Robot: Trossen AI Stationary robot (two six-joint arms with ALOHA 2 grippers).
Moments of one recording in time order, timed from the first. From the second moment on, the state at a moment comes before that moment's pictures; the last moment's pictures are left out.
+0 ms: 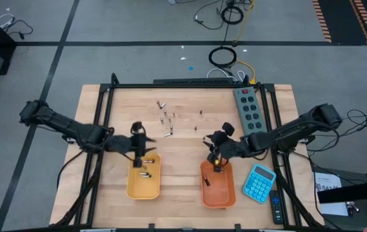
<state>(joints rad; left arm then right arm) -0.33 1.02 0.69 -0.29 -0.41 -0.03 0.26 1.40 0.73 -0.03 0.64 0.46</state>
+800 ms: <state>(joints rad) 0.02 1.04 0.46 0.25 -0.09 0.27 -0.35 1.56 0.73 0.15 0.18 0.19</state>
